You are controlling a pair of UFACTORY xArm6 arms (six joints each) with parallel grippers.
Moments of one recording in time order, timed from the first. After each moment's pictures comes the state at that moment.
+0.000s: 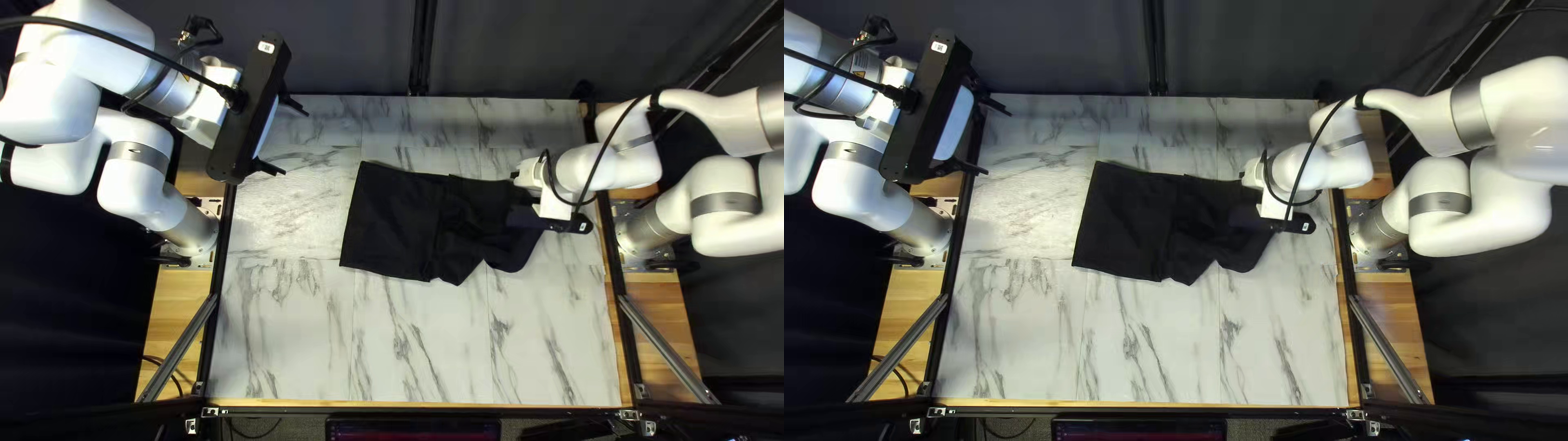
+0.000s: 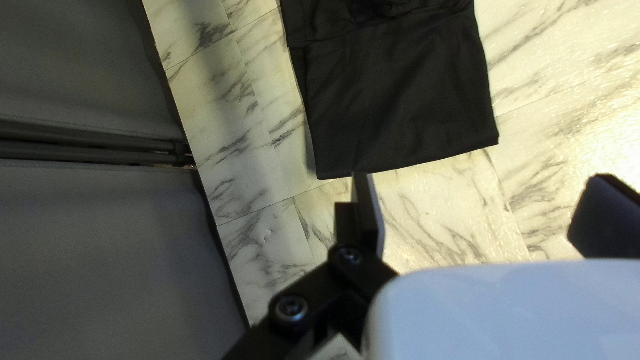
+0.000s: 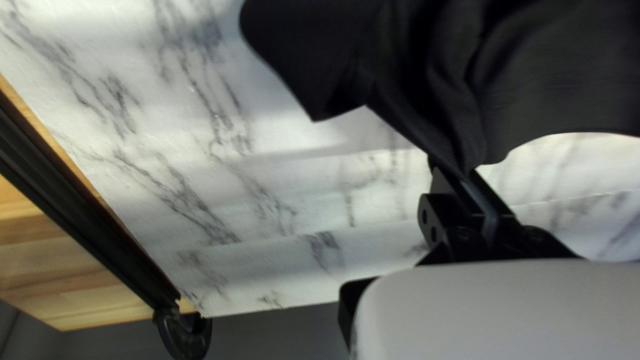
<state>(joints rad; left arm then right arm) -0.05 -1.01 -0.73 0.09 1.17 0.38 -0.02 -0.49 -0.33 -0.60 0.78 -1.11</state>
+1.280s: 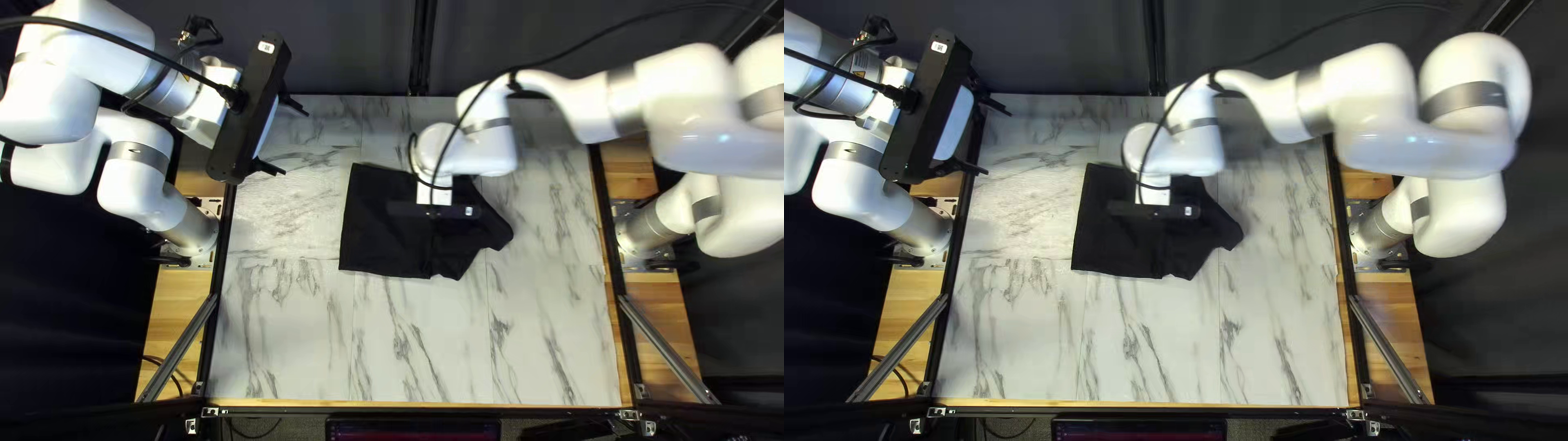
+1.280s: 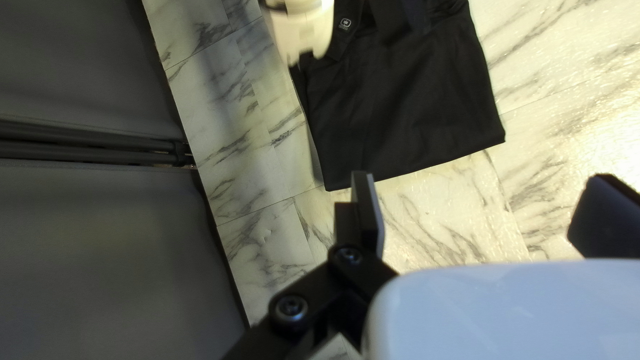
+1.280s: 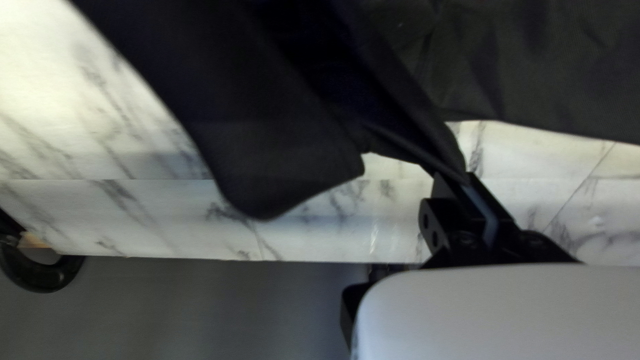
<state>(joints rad) -0.05 -1.01 -0.73 0.09 1.17 0.38 -0.06 0.40 -1.34 -0.41 1.06 -1.39</state>
